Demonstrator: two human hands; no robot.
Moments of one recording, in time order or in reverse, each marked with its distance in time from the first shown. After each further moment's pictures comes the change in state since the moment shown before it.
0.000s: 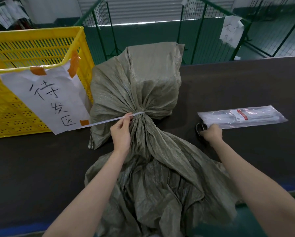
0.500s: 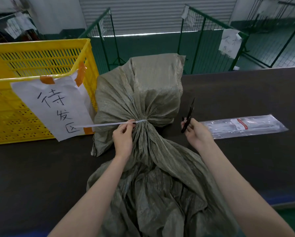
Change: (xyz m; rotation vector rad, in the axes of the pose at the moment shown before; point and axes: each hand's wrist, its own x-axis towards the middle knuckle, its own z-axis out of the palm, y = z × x) left_hand 0.003 0.013 -0.002 0.094 -0.046 0.070; right_hand -0.074 -0.080 0.005 1.453 -0.398 0.116
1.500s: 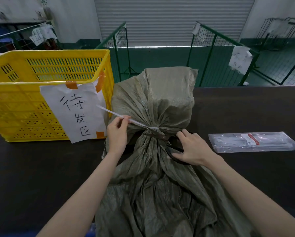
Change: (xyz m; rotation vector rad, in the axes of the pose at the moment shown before) left_hand 0.028 0.043 -0.048 0.078 0.027 0.157; right_hand -0.039 0.012 0.009 -2.163 -0.543 -0.976
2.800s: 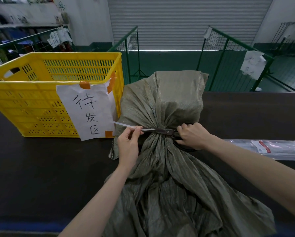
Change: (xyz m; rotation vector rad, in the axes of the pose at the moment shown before) left_hand -0.045 0.009 0.000 -0.048 0.036 0.009; right_hand 0.064 0.018 0.001 -0.551 0.067 -0.347
